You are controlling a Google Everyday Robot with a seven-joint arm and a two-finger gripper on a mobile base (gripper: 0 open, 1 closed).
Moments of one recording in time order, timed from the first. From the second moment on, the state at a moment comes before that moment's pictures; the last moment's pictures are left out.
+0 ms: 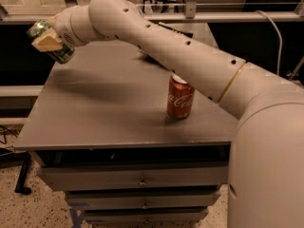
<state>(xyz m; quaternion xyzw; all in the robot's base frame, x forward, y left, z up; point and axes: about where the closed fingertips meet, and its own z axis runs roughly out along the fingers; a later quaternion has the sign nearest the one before) 0.682 0.291 0.957 -0.55 0.59 0.24 0.54</state>
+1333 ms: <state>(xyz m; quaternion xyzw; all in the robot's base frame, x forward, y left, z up) 0.621 0.281 0.936 -0.49 0.61 0.25 0.57</state>
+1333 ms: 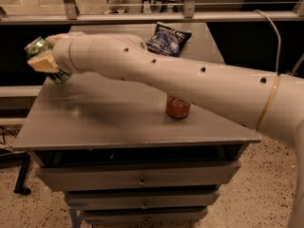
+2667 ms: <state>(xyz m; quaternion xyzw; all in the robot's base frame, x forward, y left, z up) 0.612 0.258 0.926 -0.35 0.57 0.26 0.69</state>
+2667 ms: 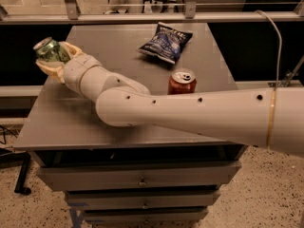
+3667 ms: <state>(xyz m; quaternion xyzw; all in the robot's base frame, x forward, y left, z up) 0.618 0.244 0.971 -0.29 0.54 0.28 0.74</state>
